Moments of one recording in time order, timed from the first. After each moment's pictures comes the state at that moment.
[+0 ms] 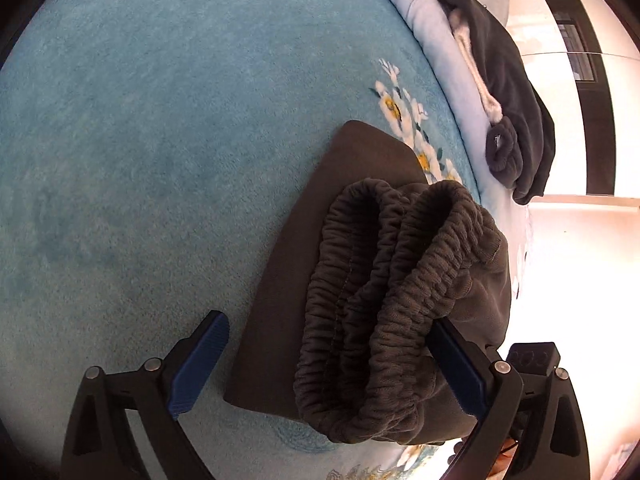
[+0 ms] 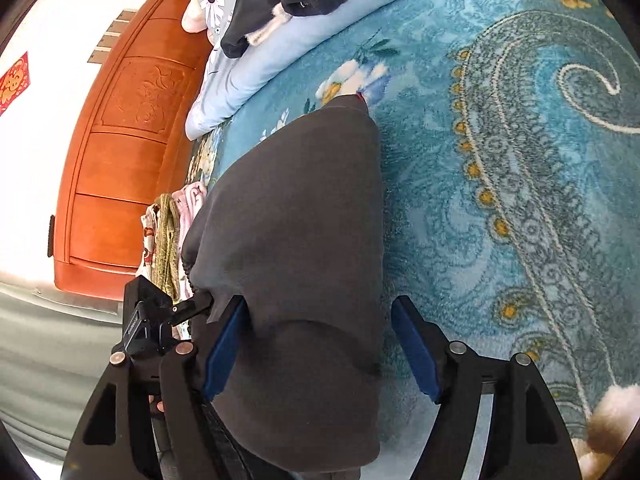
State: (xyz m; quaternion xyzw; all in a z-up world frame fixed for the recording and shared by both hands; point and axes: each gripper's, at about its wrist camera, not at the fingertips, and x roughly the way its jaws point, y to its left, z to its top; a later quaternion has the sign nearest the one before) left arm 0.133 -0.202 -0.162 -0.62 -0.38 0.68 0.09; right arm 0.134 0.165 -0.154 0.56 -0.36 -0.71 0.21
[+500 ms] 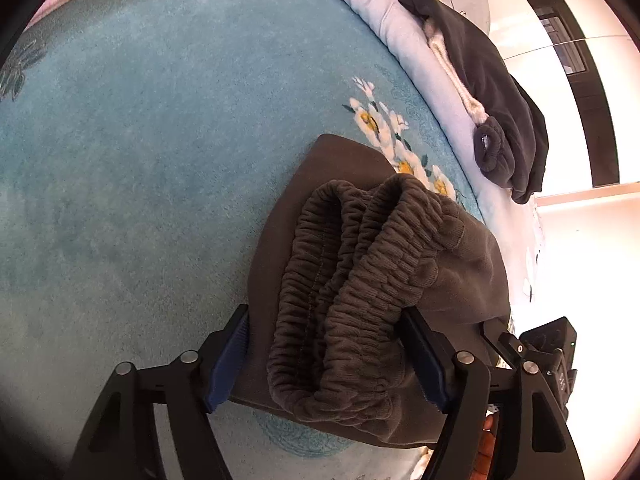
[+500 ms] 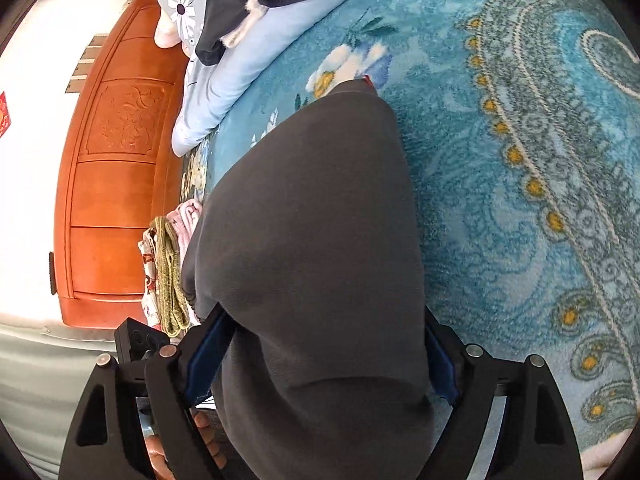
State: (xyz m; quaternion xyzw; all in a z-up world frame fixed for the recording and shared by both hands) left arm 0.140 -0.184 -0.134 -0.58 -0.34 0.73 0.07; right arm 0.118 0.138 -0.158 0.57 -0.40 -0.69 0.18
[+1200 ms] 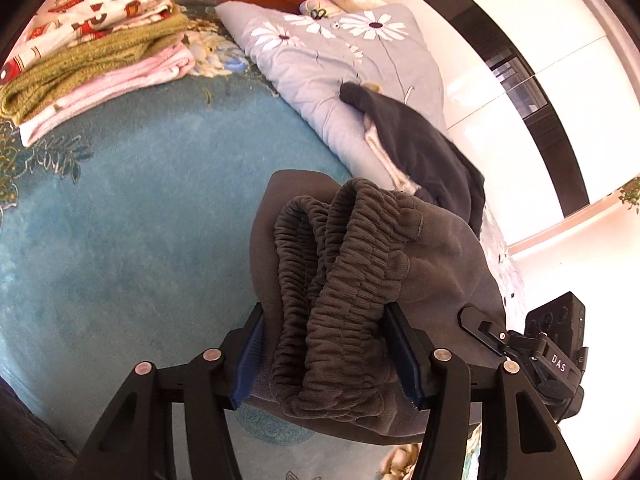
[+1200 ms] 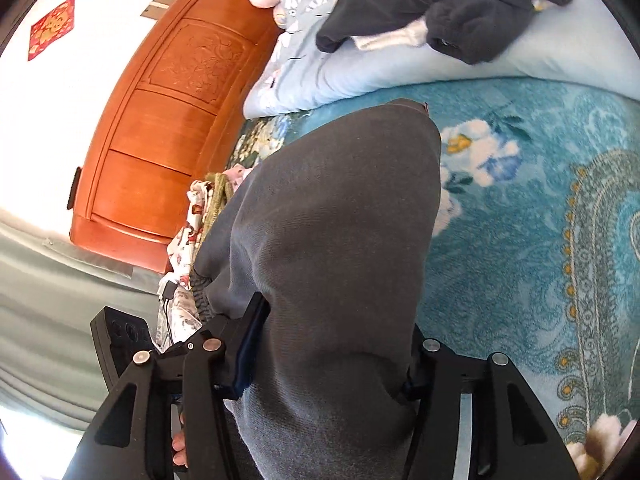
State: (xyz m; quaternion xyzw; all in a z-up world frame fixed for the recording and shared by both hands) left arm 0.183 -0.201 -0.014 -0.44 -0.35 0.82 0.05; right arm 0.103 0.111 -0.047 0.54 -0.29 -0.74 0.30
